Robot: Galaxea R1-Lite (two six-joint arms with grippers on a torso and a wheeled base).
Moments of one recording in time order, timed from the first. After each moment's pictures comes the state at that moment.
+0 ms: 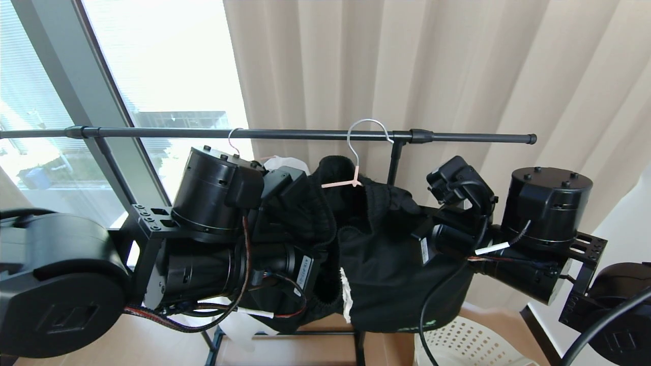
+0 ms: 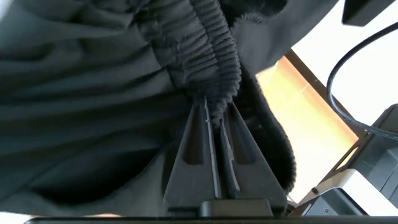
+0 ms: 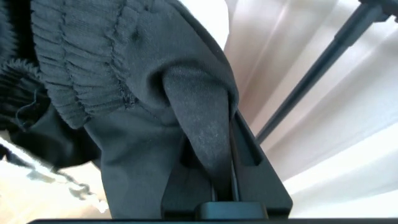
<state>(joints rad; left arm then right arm) -0.75 1.66 -0.98 -0.11 -0.06 -0.10 0.61 1.73 -0.69 -0.84 -0.01 -0.15</state>
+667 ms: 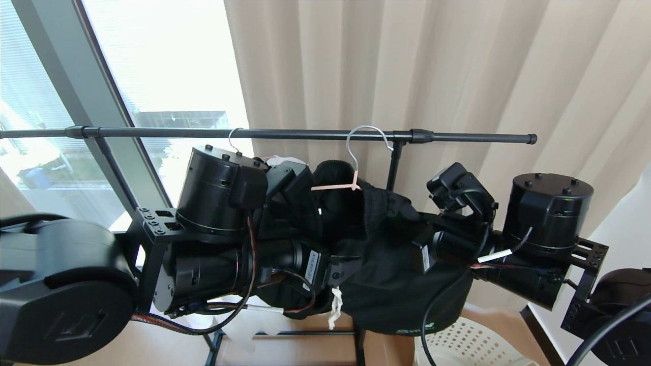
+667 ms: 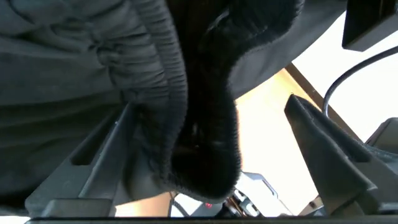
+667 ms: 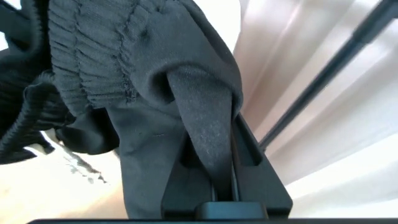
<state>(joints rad) -0.77 1.67 -0.97 -0.19 -0.03 -0.12 0.61 1.73 -0.66 -0.86 0.03 -0.15</state>
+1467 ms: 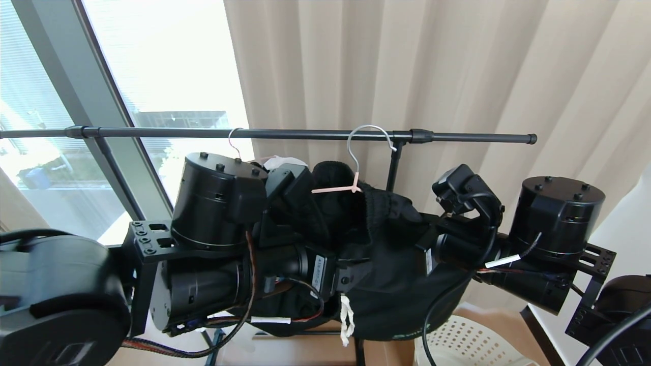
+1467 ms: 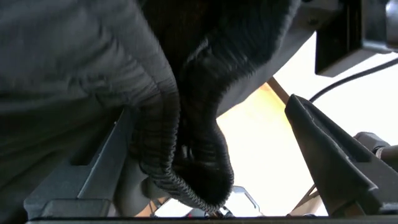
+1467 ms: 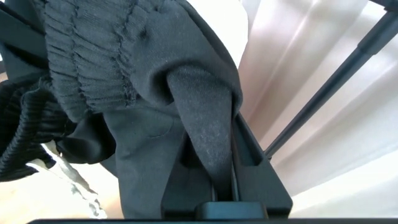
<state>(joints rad) -0.81 1.64 -0.91 -0.27 -0.02 -0.20 0.60 1.72 -0.63 -0.93 0.07 -0.15</state>
